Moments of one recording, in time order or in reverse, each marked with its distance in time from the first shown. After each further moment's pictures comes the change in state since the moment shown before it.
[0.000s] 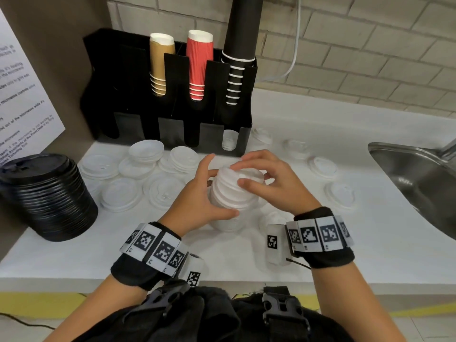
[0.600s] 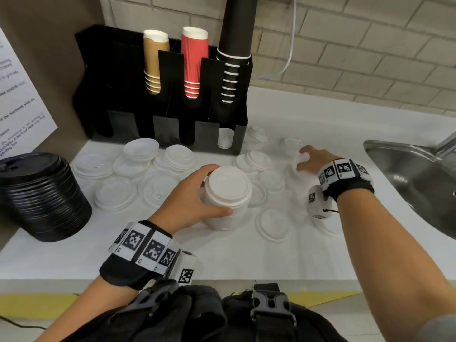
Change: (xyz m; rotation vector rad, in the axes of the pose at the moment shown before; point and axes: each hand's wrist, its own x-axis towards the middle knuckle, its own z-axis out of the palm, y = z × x) left_hand -0.003 0.004 -0.008 0.043 -0.036 -0.007; right_hand 0.051 0.120 -0.095 -0.724 -0.120 0.824
